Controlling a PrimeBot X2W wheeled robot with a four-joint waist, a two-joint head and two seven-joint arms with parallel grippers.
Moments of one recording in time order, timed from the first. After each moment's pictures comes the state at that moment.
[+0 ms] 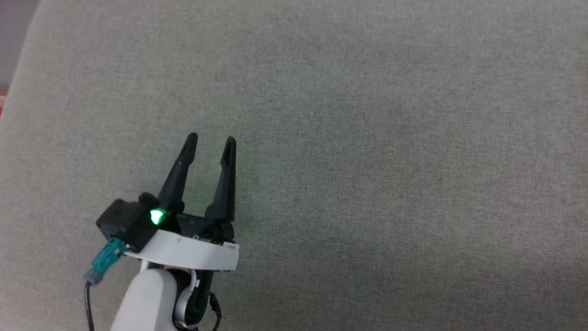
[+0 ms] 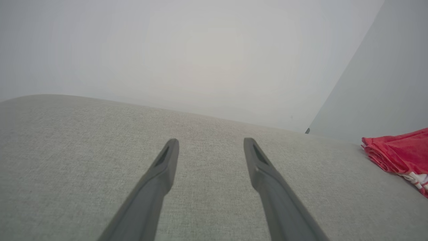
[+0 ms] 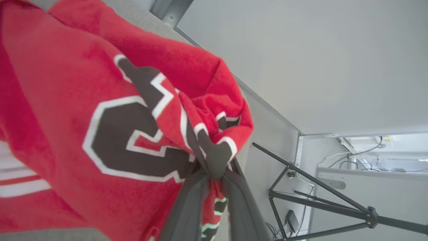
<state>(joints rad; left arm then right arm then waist) -0.28 0.11 -0.15 0.04 -0.38 -0.13 -0.26 -0.97 -1.17 0.64 0.59 0.54 0.13 0.42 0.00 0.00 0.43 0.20</state>
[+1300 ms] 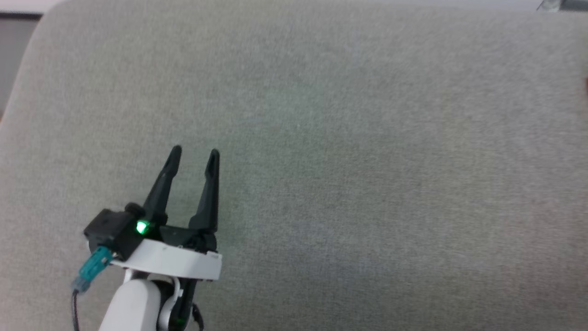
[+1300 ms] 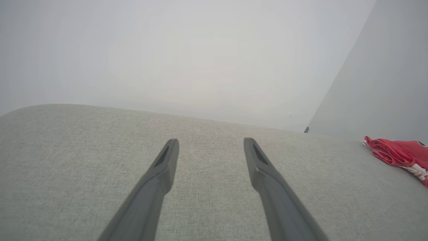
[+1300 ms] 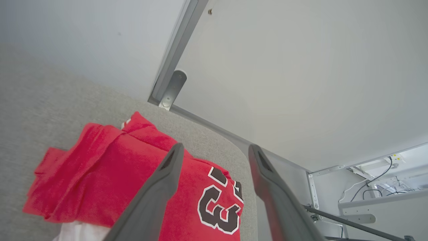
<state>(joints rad) -0.26 0.15 -0.13 0.06 -0.38 -0.13 -0.26 -1.11 -0.90 0.59 0.96 0.43 0.13 0.02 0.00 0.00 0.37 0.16</state>
